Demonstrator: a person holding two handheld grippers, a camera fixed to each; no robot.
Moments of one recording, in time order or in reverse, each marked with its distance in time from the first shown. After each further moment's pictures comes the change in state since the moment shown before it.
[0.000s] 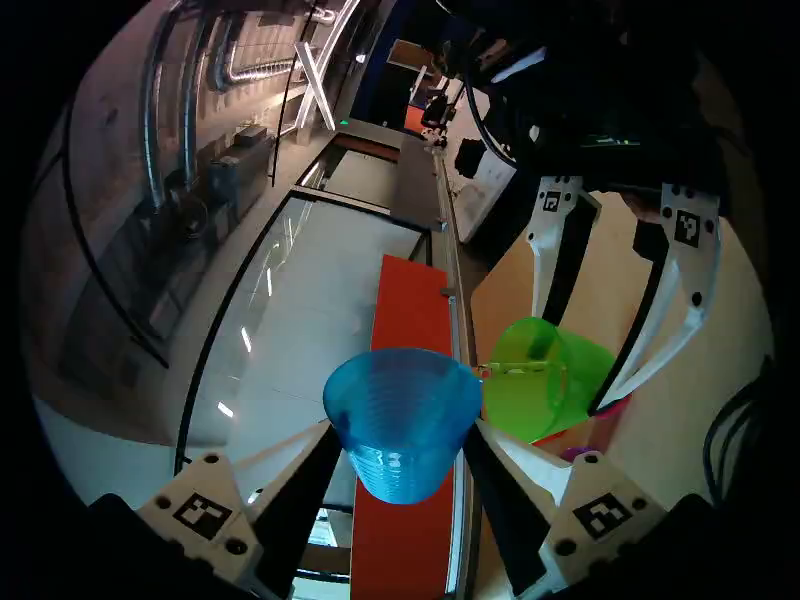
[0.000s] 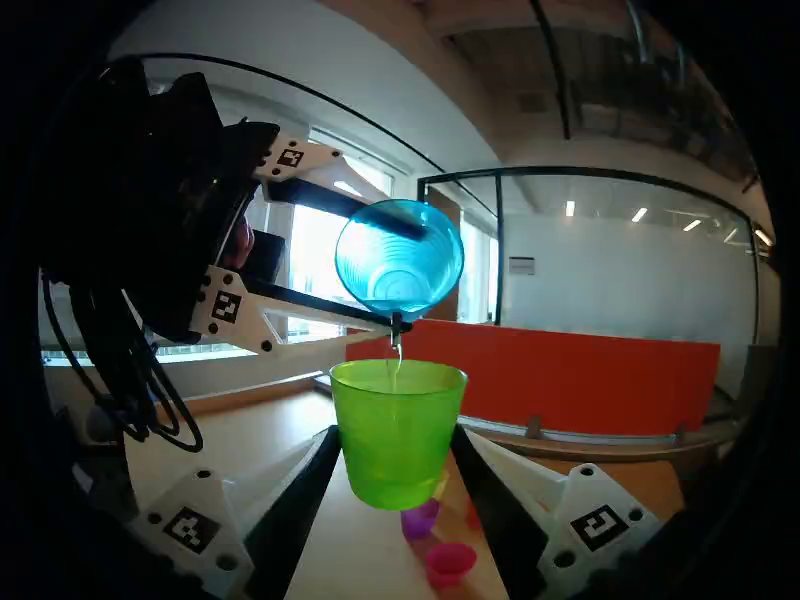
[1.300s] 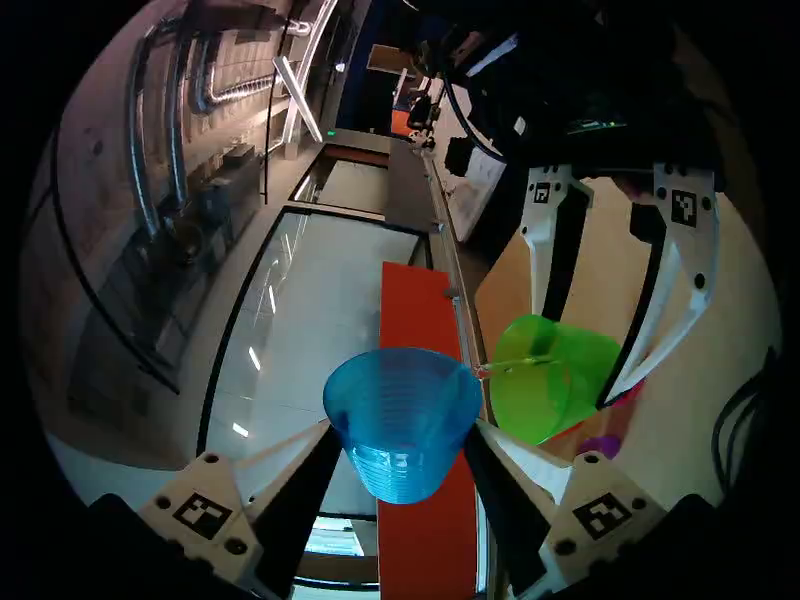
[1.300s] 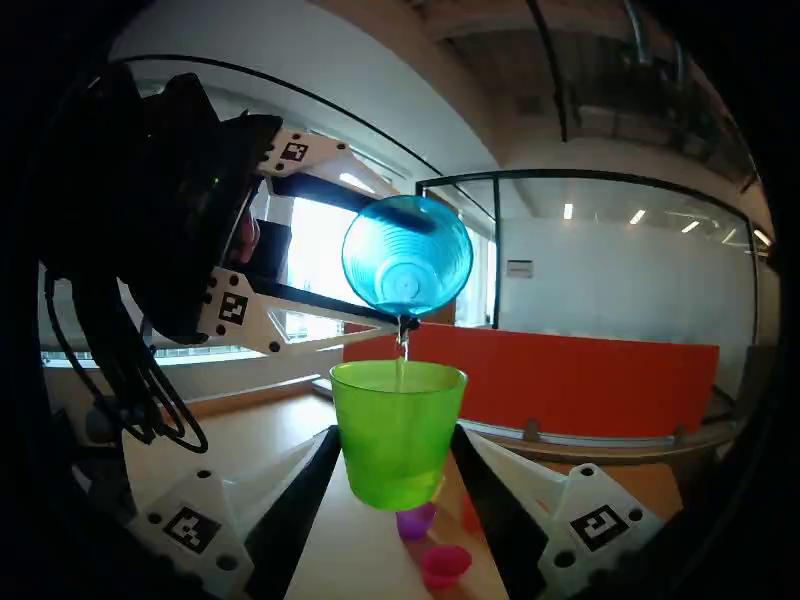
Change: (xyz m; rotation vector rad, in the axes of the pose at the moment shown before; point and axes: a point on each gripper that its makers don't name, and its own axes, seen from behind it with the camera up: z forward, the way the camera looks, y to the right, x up) left arm 0.009 -0.008 0.011 0.011 0.018 0.098; right arm 0.005 0.006 0.000 -0.007 0.012 0.000
